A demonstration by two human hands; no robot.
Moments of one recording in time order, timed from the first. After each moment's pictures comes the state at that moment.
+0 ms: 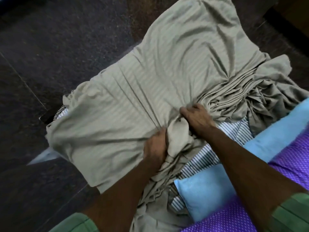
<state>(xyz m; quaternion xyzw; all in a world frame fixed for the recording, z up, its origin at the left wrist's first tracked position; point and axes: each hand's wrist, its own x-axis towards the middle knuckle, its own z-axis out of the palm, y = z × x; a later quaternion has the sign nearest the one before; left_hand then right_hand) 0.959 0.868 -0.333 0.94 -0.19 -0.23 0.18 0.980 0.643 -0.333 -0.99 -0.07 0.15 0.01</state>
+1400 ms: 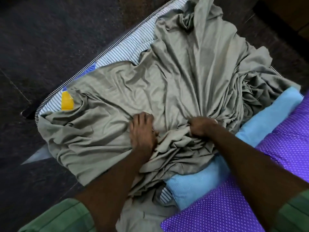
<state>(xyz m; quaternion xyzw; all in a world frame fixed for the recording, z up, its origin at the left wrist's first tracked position) 0.954 0.853 -0.338 0.98 -0.18 -0.10 0.08 0.927 0.606 -0.310 -0.90 0.10 0.43 0.07</state>
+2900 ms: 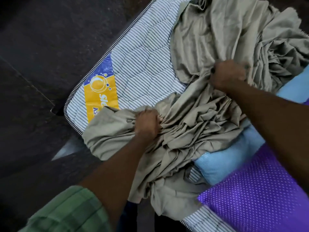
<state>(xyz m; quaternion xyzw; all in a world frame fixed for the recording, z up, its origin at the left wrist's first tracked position) 0.985 0.931 -0.337 0.94 -0.23 -0.24 0.10 0.992 0.629 -0.253 -0.92 0.32 0.21 -0.01</state>
